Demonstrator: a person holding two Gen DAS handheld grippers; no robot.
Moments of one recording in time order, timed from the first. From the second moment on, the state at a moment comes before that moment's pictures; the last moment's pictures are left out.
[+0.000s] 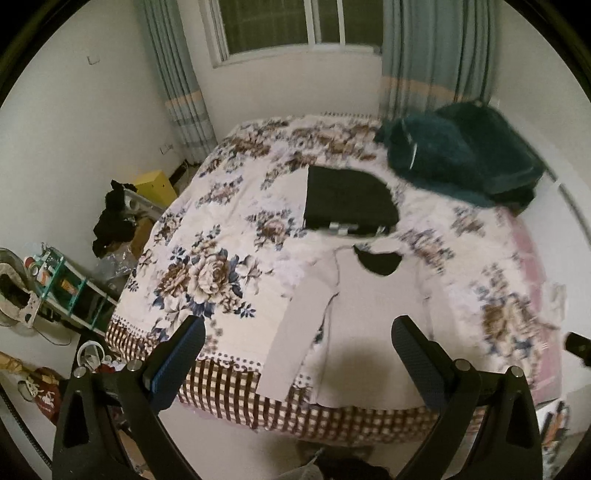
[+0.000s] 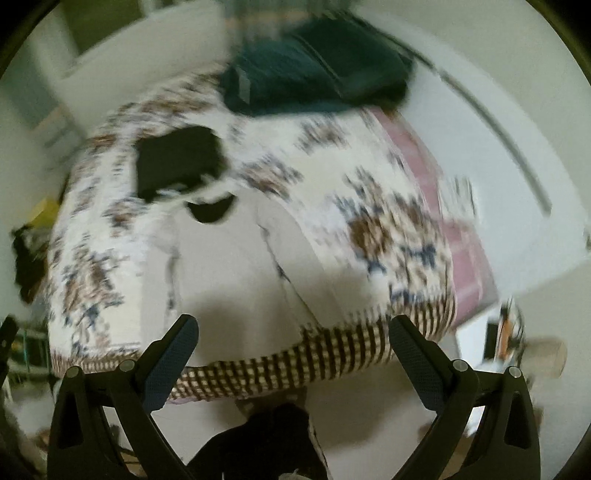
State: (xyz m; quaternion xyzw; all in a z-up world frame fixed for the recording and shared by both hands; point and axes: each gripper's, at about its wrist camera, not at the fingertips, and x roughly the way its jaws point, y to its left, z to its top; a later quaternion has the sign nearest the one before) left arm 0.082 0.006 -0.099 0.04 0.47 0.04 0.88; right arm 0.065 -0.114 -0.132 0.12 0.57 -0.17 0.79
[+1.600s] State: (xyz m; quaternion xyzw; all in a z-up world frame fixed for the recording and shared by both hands) left arm 0.141 0.071 -0.482 0.01 0.63 0.14 0.76; right arm 0.243 -0.107 -0.474 0.24 0.61 0.00 0.76
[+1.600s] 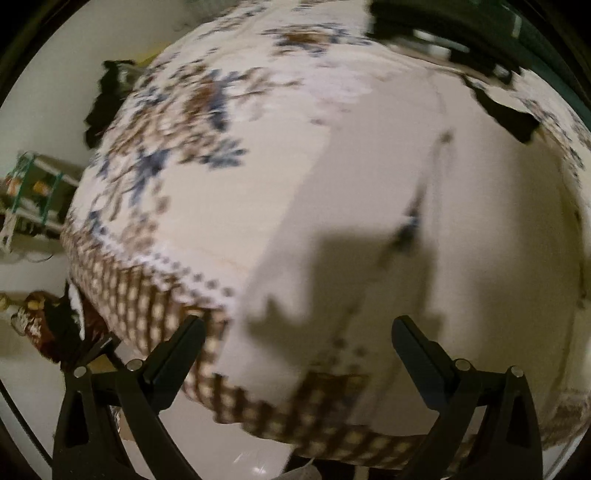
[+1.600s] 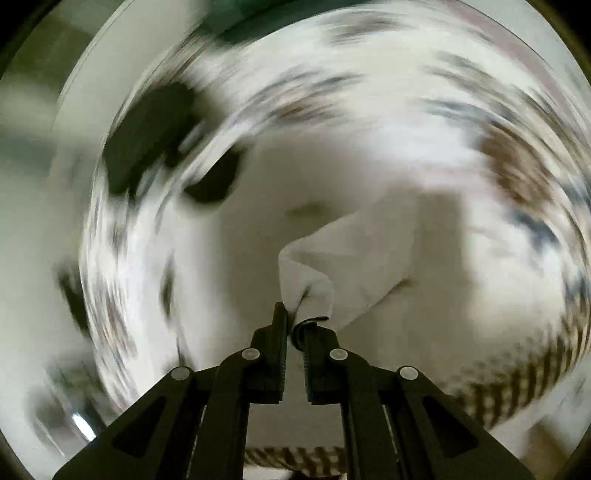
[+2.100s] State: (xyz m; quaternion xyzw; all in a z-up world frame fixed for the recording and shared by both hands) left arm 0.062 0.196 -0.506 -0.06 0.64 0.23 0.73; right arm 0.171 0.152 -0.613 -0.08 0.76 0.15 0.63
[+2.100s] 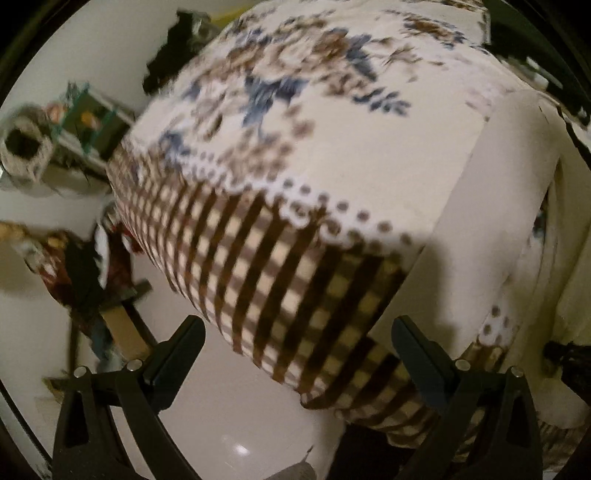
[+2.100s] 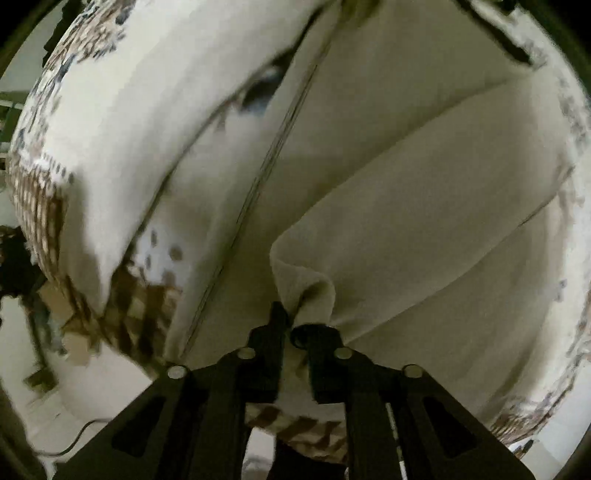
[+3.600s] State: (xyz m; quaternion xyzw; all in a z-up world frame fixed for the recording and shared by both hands) left arm 0.089 -0.197 -0.483 0.07 0.64 -0.20 0.74; right arm 0.021 -0.375 -0.581 0.36 0.72 -0.10 0.58
